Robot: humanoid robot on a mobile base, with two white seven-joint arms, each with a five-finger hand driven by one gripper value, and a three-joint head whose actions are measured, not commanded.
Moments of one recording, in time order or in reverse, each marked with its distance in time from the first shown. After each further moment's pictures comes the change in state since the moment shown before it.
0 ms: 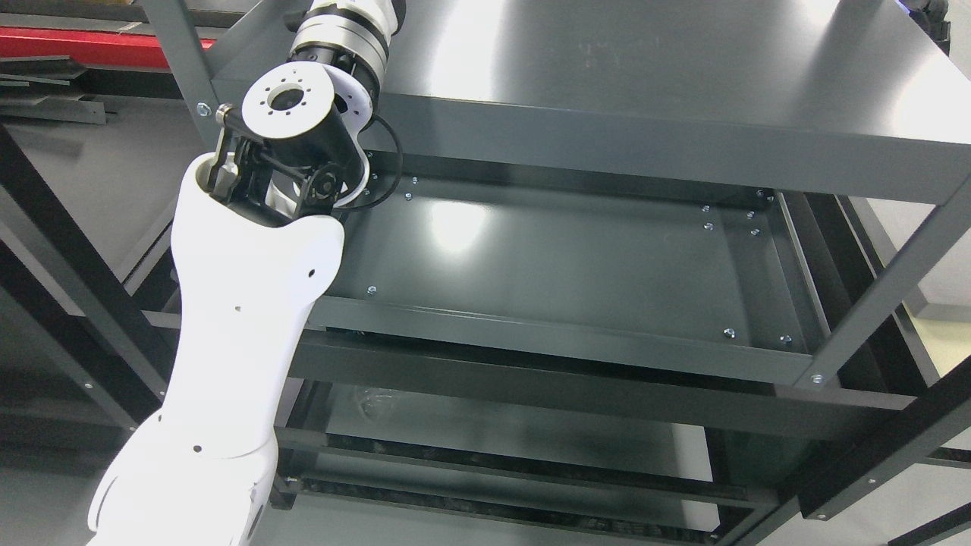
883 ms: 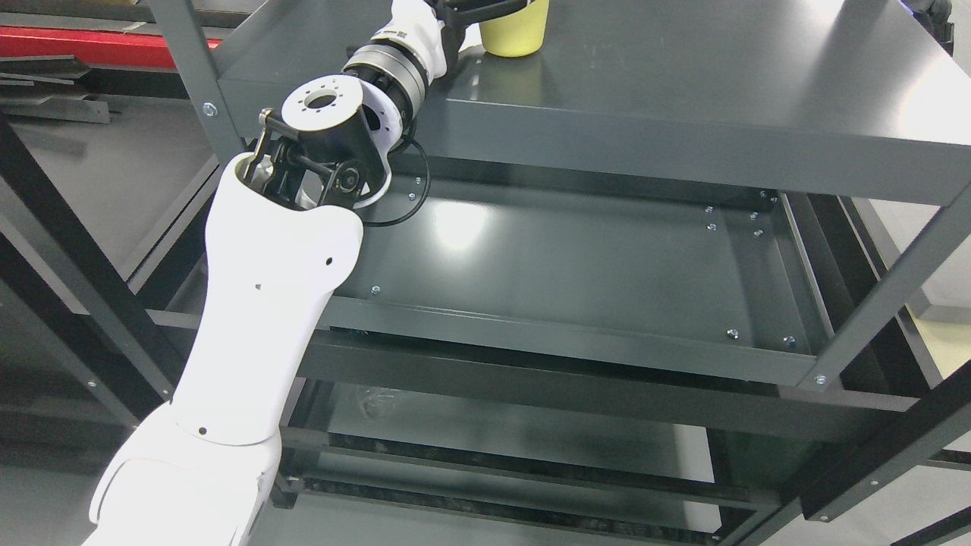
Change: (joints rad) left arm -0.014 -0.002 -0.047 0.153 0.097 0.003 -0.136; right arm 0.000 0.000 0.000 0.000 0.000 0.000 0.000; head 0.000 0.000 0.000
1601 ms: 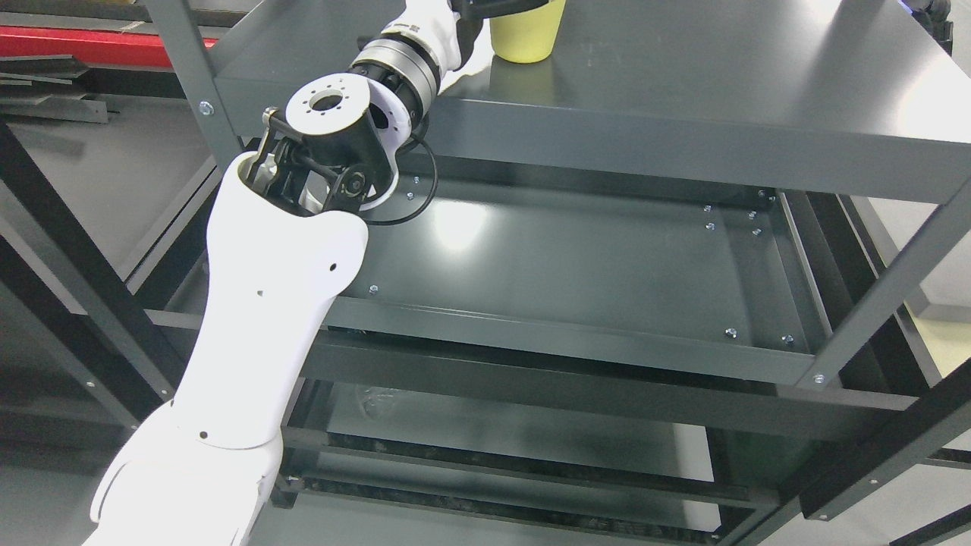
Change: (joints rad) left arm -0.002 -0.001 -0.008 -0.066 -0.014 -0.015 -0.020; right arm 0.000 0.000 0.000 0.000 0.000 0.000 0.000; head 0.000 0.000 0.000
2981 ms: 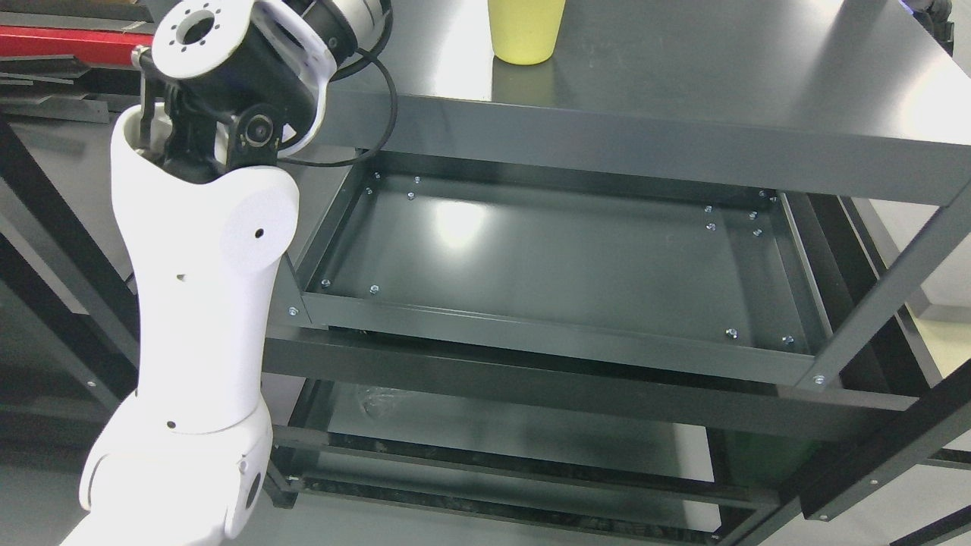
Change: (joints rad) left arm -0.057 0.000 0.145 -0.153 -0.013 0.015 -0.412; right arm 0.000 0.000 0.000 0.000 0.000 0.000 0.000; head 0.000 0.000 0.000
